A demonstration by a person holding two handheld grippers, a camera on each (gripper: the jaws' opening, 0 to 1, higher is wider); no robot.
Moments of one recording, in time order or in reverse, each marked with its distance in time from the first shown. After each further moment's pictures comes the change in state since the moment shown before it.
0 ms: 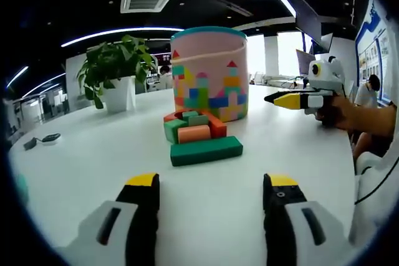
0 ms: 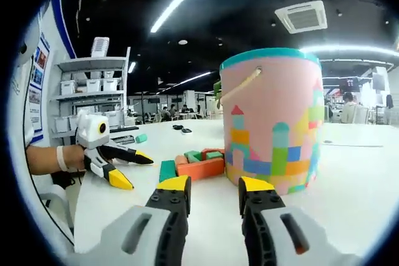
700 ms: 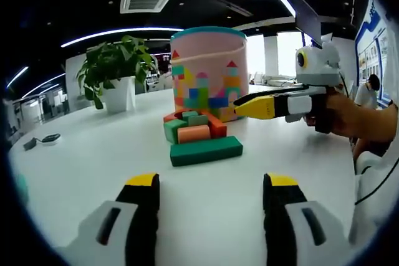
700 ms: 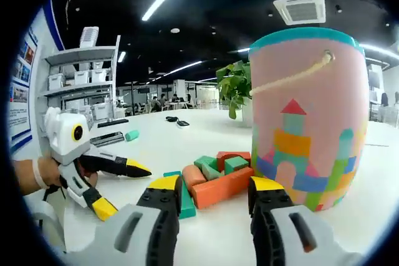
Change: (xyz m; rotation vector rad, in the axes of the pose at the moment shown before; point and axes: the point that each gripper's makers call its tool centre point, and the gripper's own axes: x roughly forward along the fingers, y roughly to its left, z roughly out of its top) left arm -0.001 -0.003 0.001 0.004 -0.001 -0.002; right arm 0.087 0.040 -0.001 -0.011 0.101 -0.107
